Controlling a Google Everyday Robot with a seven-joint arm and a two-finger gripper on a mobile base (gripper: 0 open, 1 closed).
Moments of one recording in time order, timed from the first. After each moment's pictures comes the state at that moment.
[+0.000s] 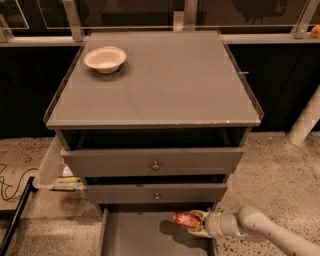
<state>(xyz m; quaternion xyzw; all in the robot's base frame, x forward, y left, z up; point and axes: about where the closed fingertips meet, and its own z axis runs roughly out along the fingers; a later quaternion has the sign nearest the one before) 0.479 -0.162 0.280 -0.58 0.68 0.23 0.38</state>
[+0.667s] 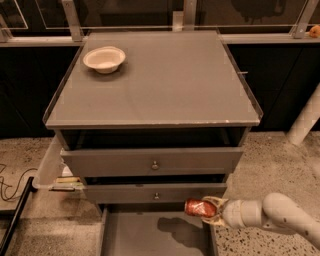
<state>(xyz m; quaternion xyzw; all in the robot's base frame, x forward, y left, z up) 0.463 -0.200 0.432 -0.63 0.65 0.16 0.39</state>
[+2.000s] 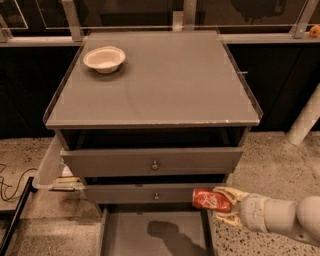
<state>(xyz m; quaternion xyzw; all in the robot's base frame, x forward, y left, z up) 0.422 -0.205 0.590 -0.67 0.60 0.04 0.43</state>
